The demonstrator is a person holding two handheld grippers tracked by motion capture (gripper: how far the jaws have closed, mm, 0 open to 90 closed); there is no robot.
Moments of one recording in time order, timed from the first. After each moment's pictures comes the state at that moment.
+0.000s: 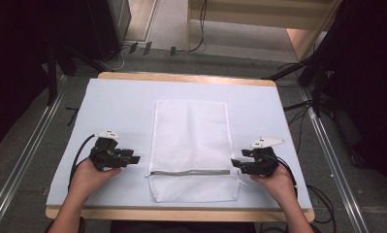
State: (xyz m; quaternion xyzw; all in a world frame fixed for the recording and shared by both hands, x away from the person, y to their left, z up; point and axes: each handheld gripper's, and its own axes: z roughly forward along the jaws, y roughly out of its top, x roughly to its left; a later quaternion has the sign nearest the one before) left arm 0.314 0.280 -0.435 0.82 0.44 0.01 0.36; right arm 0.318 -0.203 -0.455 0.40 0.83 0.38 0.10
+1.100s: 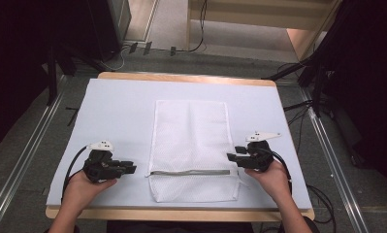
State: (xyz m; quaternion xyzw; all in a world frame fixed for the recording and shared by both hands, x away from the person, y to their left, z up) left arm 0.279 0.283 -0.433 0.82 0.42 -0.01 0.38; right arm 0.330 -0.189 -0.445 0.41 0.82 0.39 0.08
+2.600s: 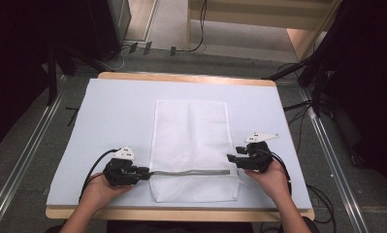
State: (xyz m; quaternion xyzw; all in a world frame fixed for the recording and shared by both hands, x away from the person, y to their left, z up) left arm 0.282 0.242 -0.461 0.87 0.34 0.01 0.36; right arm 0.330 -0.188 -0.449 0.41 0.82 0.38 0.09
